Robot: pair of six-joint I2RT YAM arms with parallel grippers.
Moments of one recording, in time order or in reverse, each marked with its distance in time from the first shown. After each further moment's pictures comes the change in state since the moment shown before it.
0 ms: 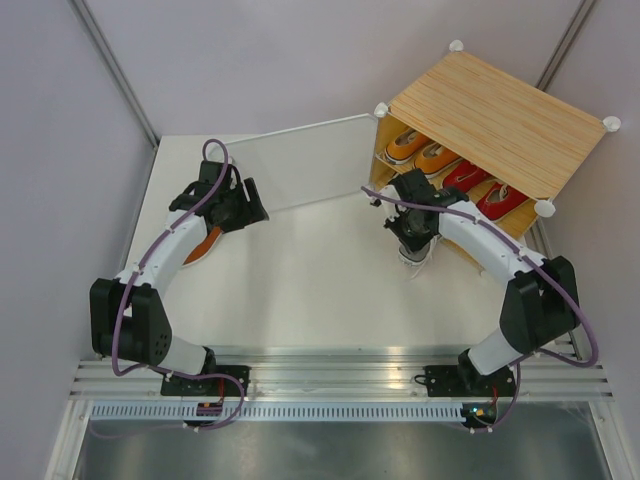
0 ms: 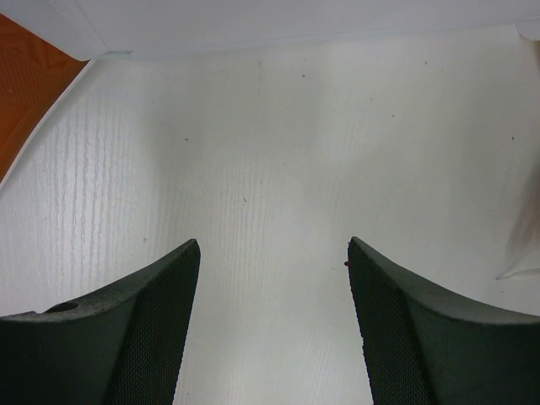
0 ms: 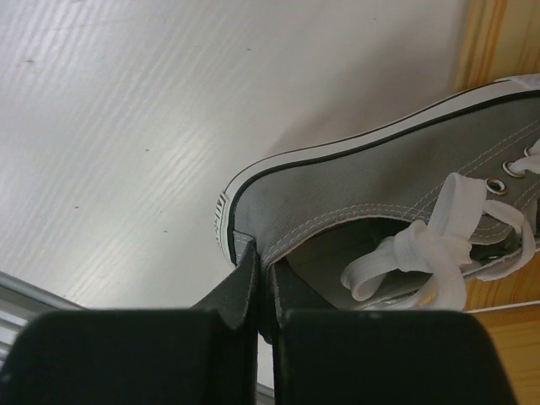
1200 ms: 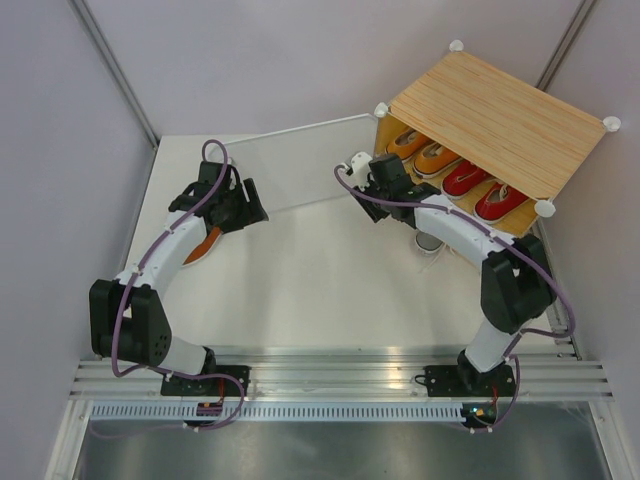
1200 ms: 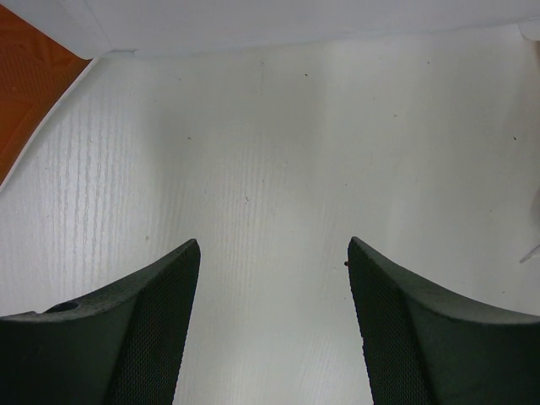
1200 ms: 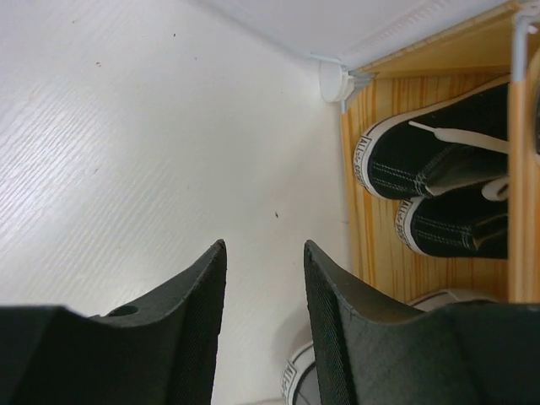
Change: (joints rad) left arm 0.002 -0.006 -0.006 0.000 -0.002 0.000; right arm 0.069 0.136 0.082 0.496 0.088 -0.008
